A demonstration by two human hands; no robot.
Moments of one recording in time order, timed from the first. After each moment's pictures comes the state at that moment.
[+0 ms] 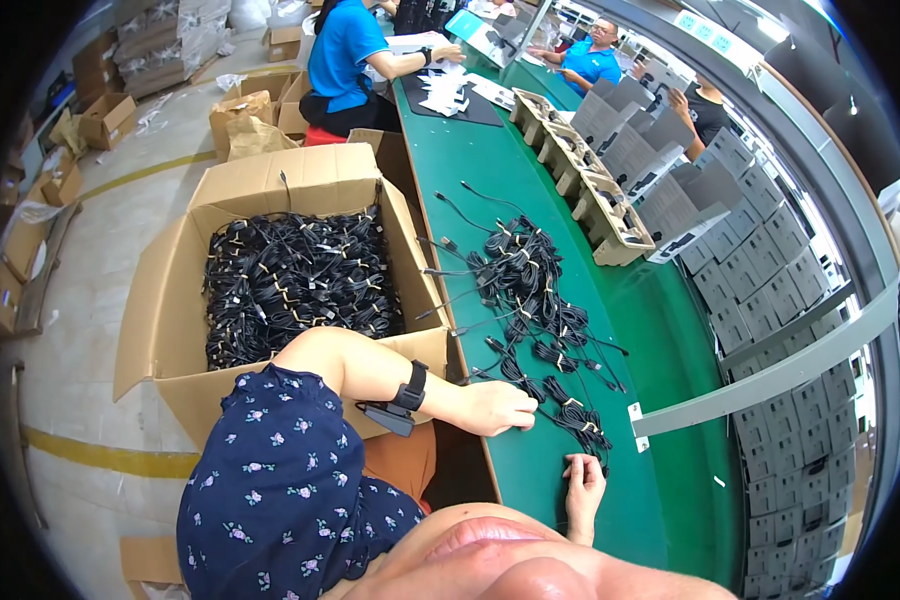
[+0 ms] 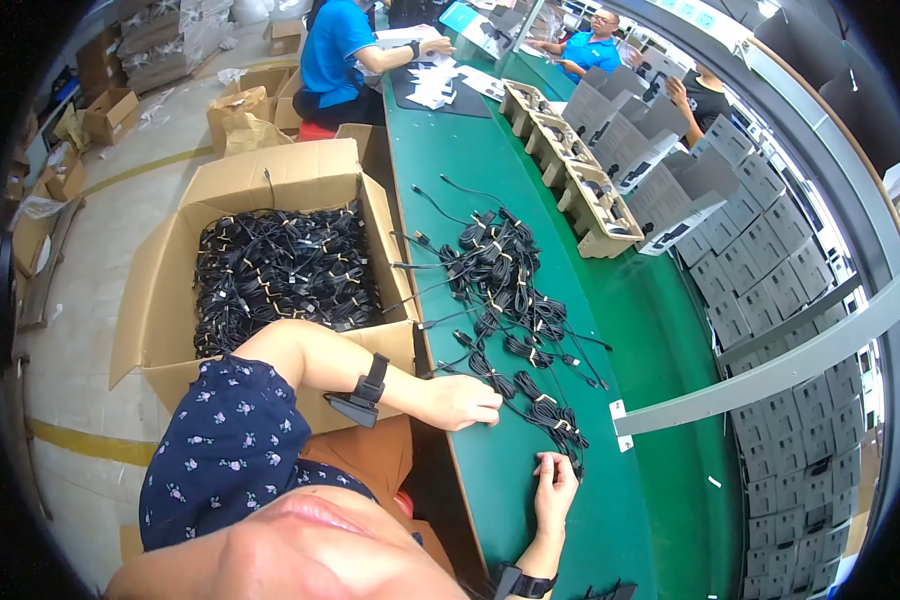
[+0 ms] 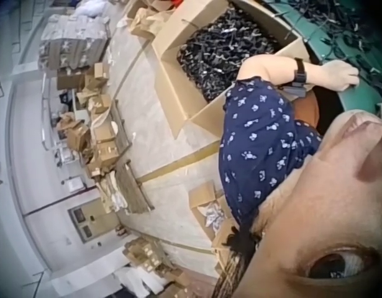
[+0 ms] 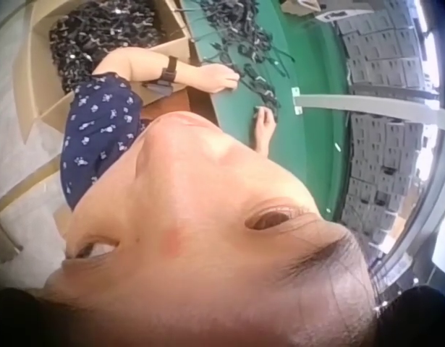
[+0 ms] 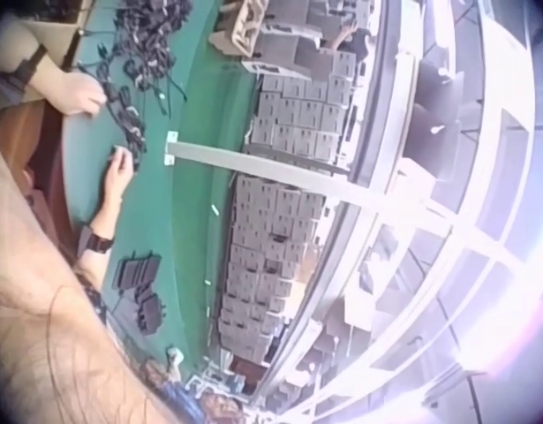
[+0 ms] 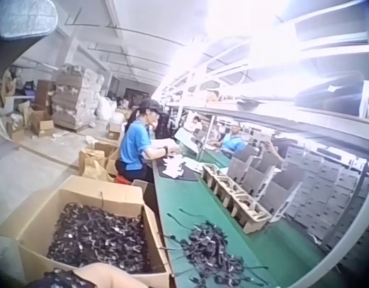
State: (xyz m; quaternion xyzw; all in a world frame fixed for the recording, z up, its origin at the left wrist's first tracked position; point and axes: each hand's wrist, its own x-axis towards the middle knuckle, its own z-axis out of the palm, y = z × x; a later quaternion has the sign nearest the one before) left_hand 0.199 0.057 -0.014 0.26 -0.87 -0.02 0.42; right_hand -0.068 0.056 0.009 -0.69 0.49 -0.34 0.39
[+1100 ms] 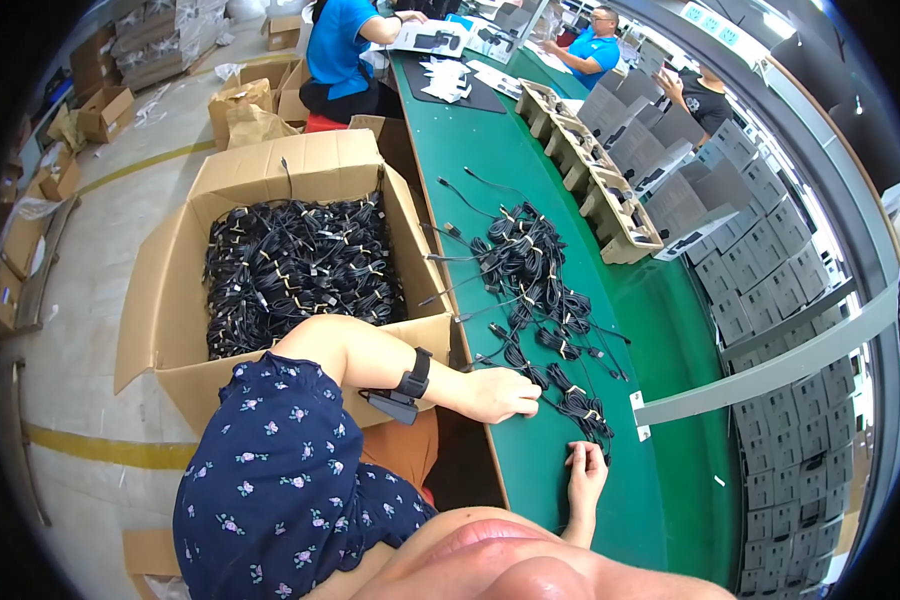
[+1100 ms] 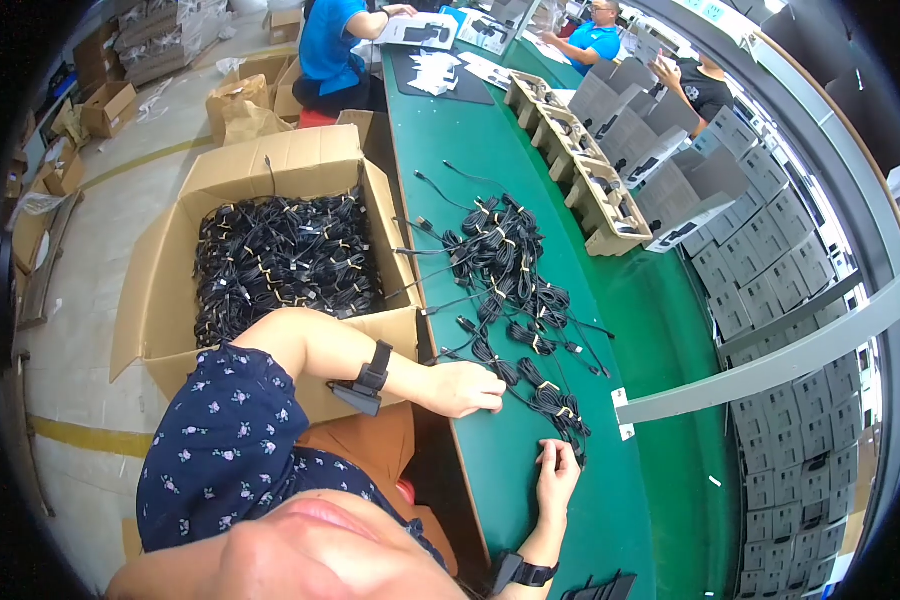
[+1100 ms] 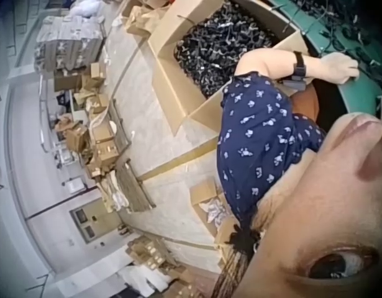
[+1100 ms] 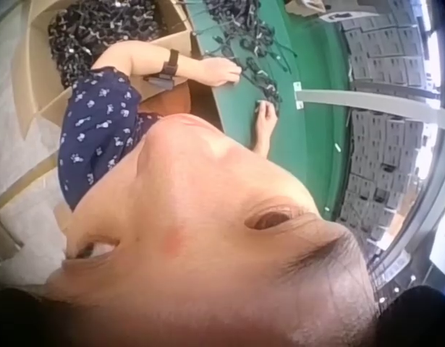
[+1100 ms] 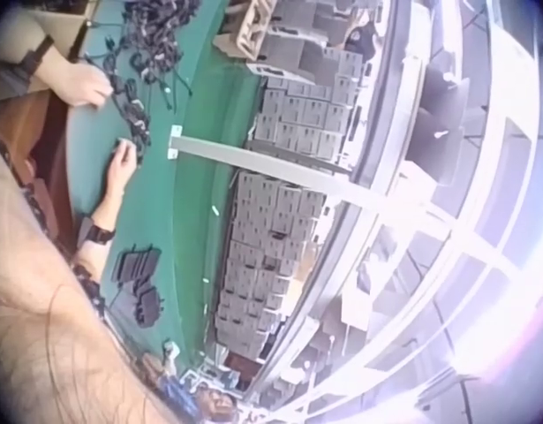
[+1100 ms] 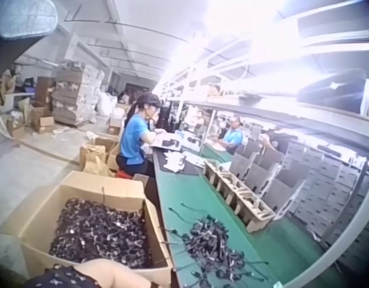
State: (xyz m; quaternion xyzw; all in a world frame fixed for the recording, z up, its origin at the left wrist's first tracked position) left_hand 0.197 0.056 -0.020 0.29 -0.87 -0.03 0.40; right_hand -0.071 0.055 0.006 -0.69 0.51 -0.34 0.39
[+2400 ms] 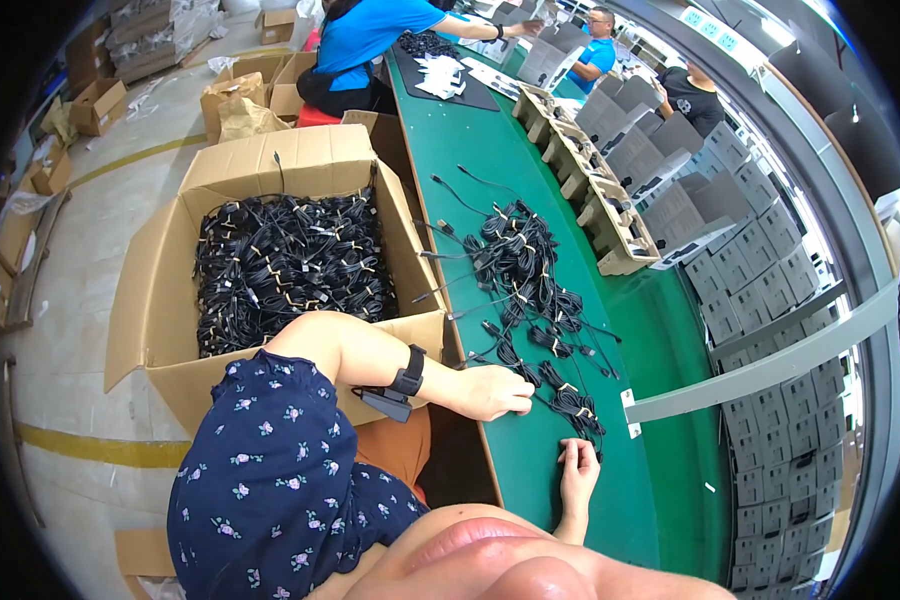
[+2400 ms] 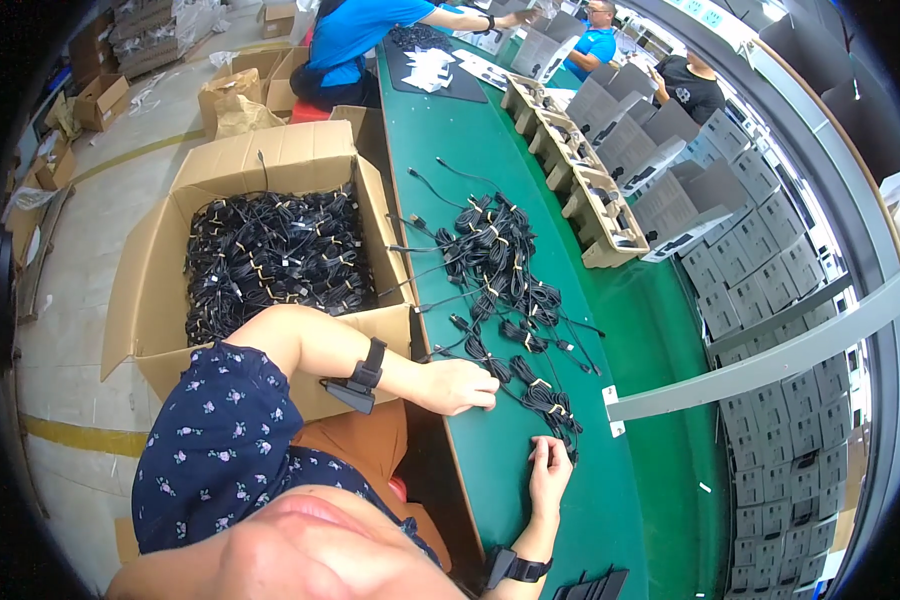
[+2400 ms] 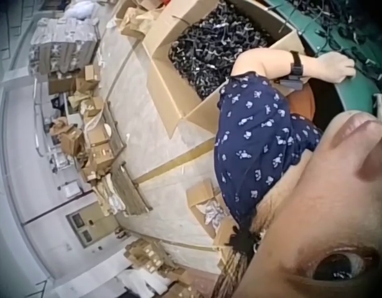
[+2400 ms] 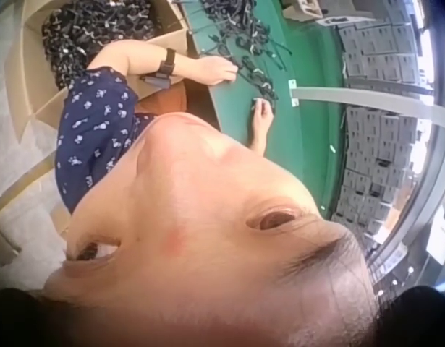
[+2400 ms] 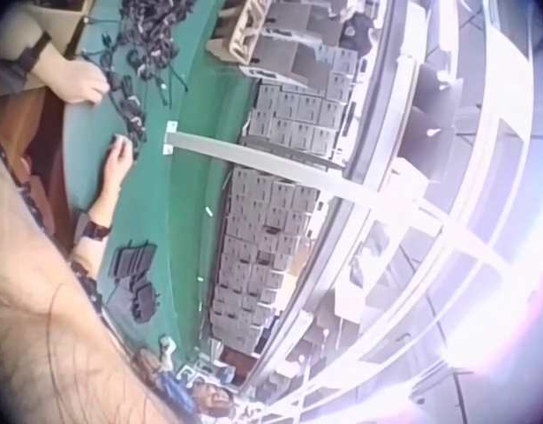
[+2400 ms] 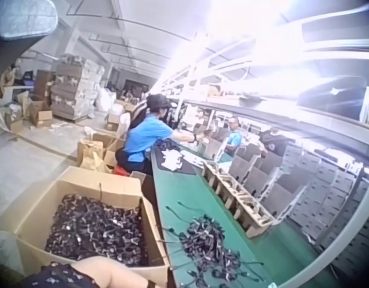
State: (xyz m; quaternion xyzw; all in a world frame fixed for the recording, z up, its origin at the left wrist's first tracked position) left_hand 0.198 0.057 -0.019 0.27 -0.87 -0.02 0.41; right_hand -0.066 0.058 0.011 -0.70 0.50 -0.33 0.38
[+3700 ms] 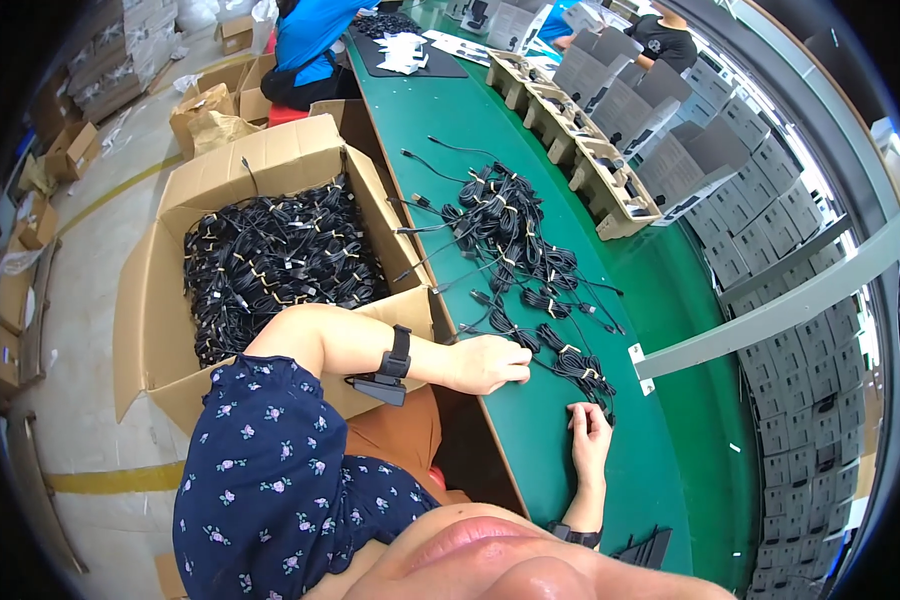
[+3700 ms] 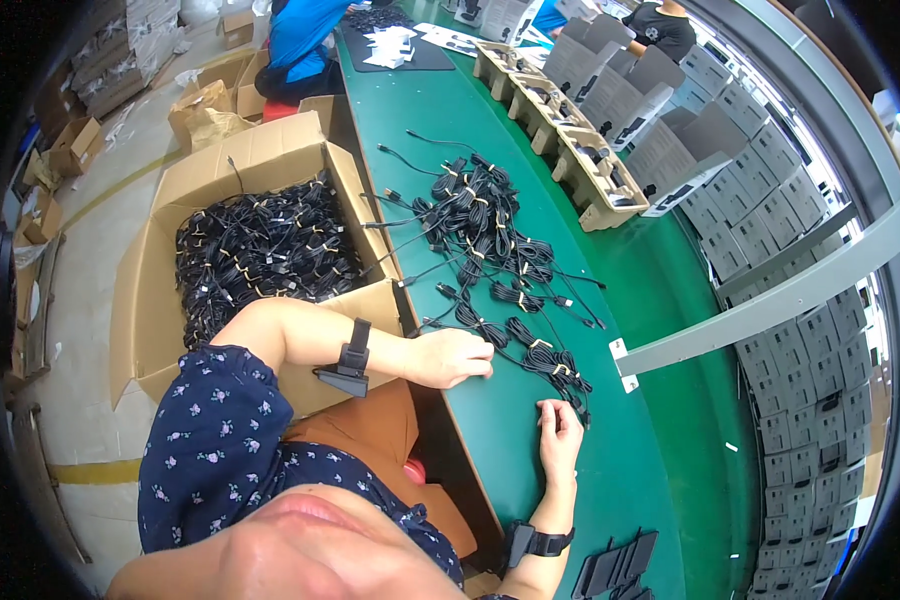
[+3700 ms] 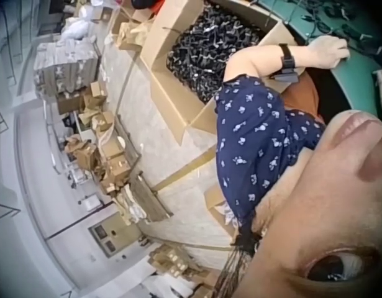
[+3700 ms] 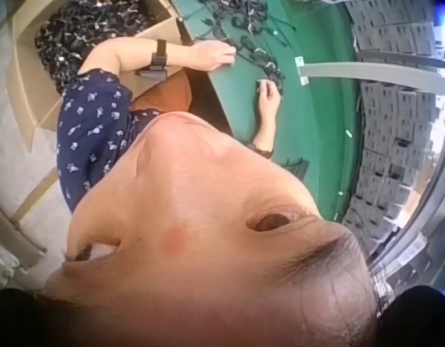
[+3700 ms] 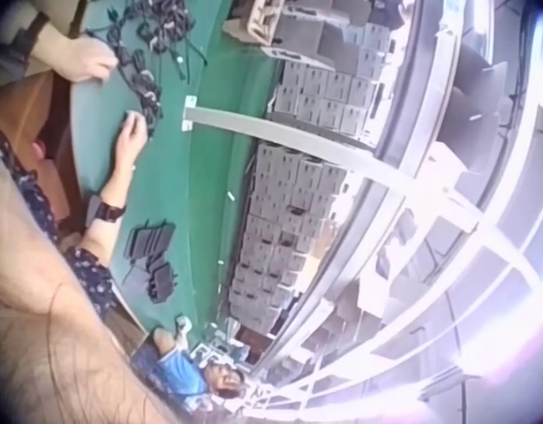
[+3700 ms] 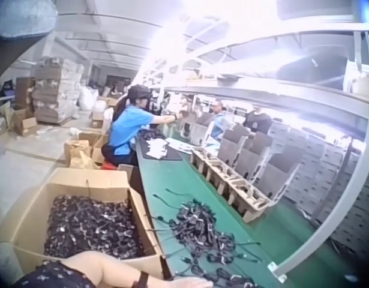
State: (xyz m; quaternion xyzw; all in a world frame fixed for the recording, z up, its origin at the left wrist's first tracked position) left_hand 0.197 0.055 -0.014 0.27 -0.87 -0.03 0.41; right_hand -0.068 0.055 0.009 -0.73 0.50 -0.32 0.34
